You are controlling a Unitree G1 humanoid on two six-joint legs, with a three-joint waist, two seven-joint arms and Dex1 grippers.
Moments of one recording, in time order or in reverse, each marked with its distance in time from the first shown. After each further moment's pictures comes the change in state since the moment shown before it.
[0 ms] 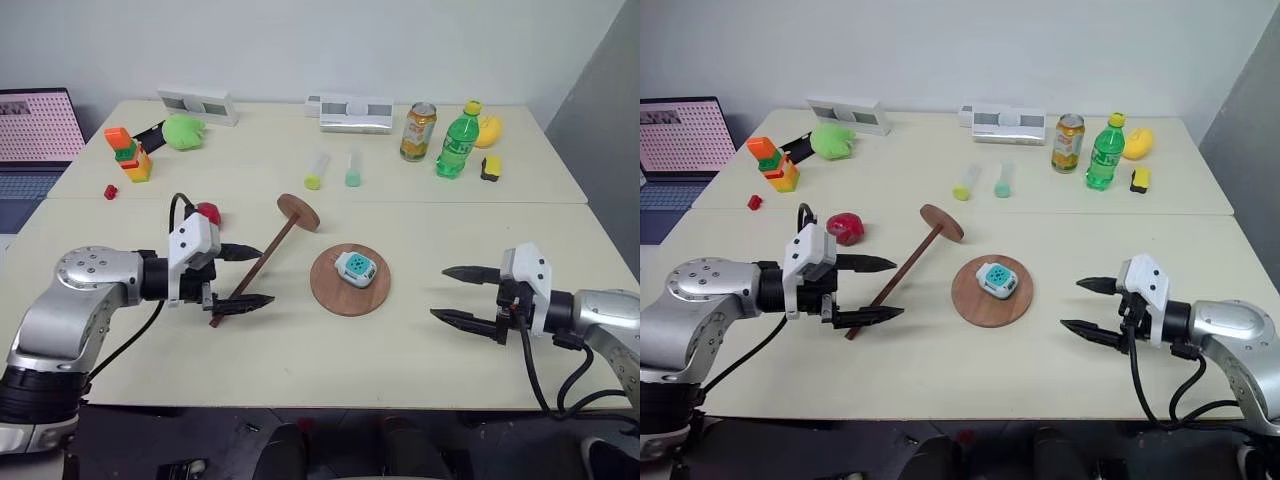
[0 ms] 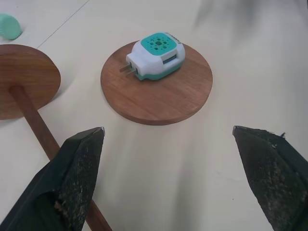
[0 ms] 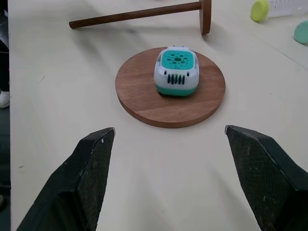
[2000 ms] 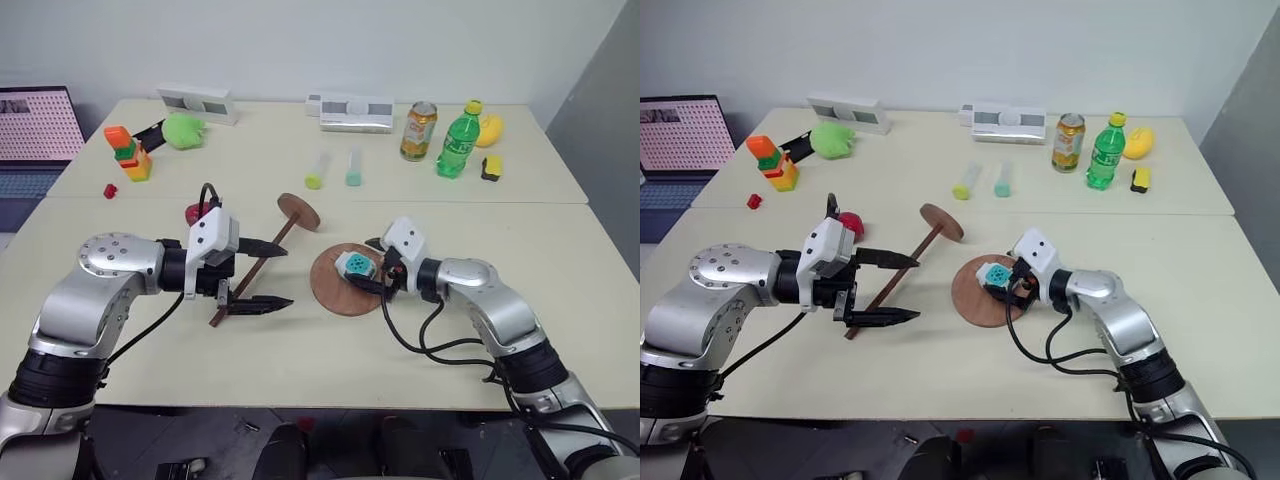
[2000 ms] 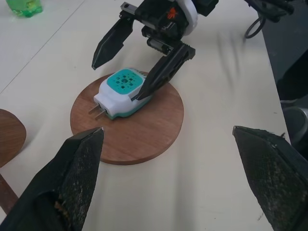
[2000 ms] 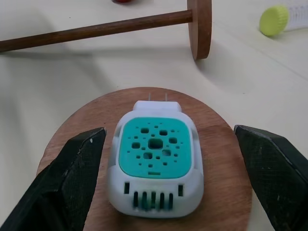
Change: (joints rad) left arm -0.094 -0.026 -0.071 -0.016 -0.028 -0.014 -0.062; right arm -0.435 0.472 0.431 0.412 -0.348 0.004 -0.285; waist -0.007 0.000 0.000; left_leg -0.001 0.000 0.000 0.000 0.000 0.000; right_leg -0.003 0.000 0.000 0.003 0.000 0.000
